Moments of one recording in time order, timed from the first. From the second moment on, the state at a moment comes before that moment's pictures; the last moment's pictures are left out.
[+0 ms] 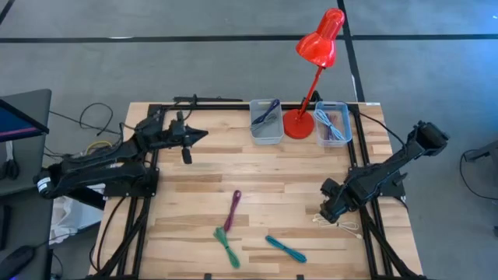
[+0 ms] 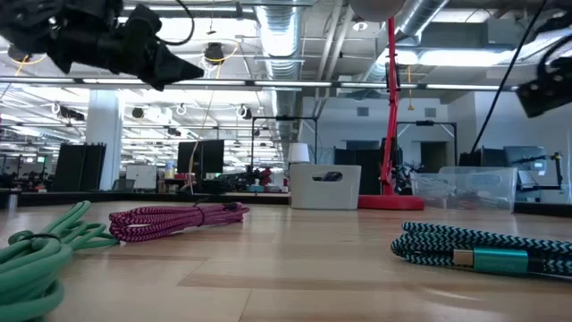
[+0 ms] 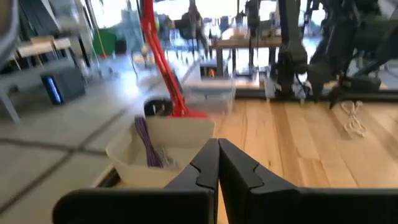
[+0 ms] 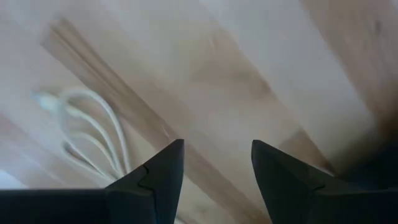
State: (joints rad) left arm 0.52 0.72 0.32 0.32 0.28 0.16; right arm 0.61 1.25 0.65 -0.98 0.05 1.33
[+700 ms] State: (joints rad) left arm 0.57 0.59 0.22 0.39 0.27 0.14; right arm 0.59 1.30 0.55 -0.91 0.00 1.34
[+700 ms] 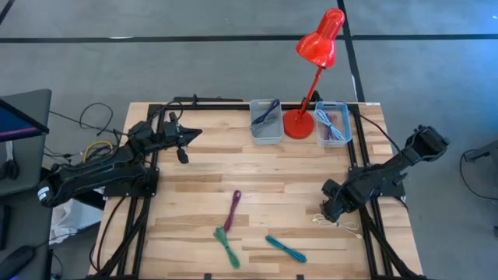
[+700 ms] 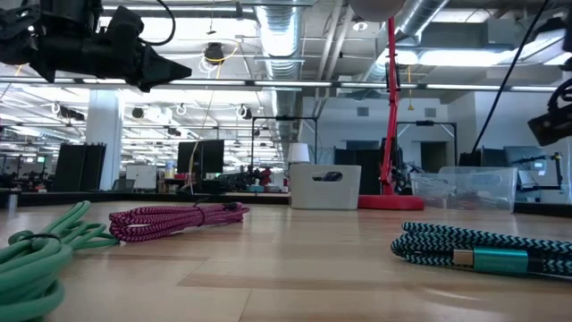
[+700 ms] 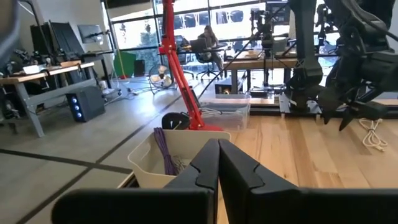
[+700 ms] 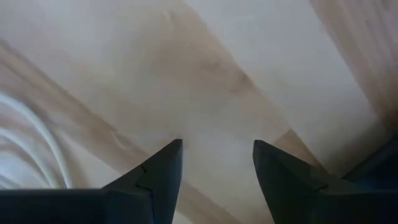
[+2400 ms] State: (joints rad) left arm 0.57 0.59 0.22 0.38 0.27 0.12; right arm 0.67 1.30 0.49 -0.56 -0.24 1.50
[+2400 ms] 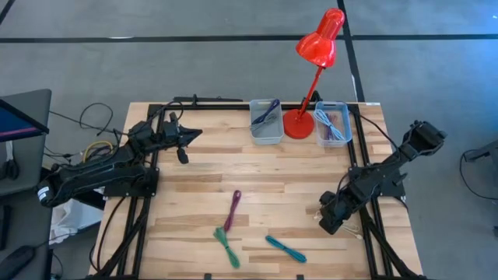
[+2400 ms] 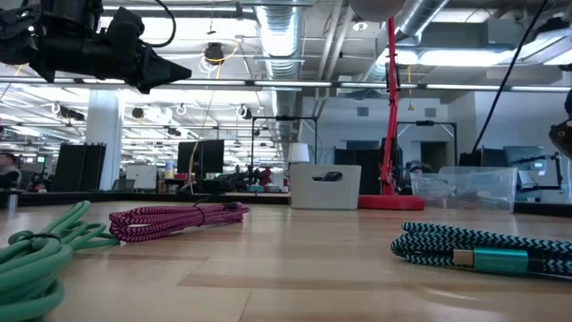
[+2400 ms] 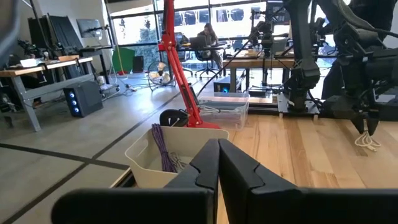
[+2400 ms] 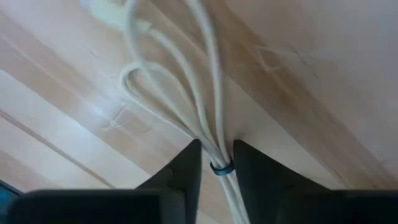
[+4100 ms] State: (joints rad) left arm 0.57 0.59 0.22 0.38 0.27 0.12; right arm 0.03 1.29 0.89 -1.02 0.22 0.51
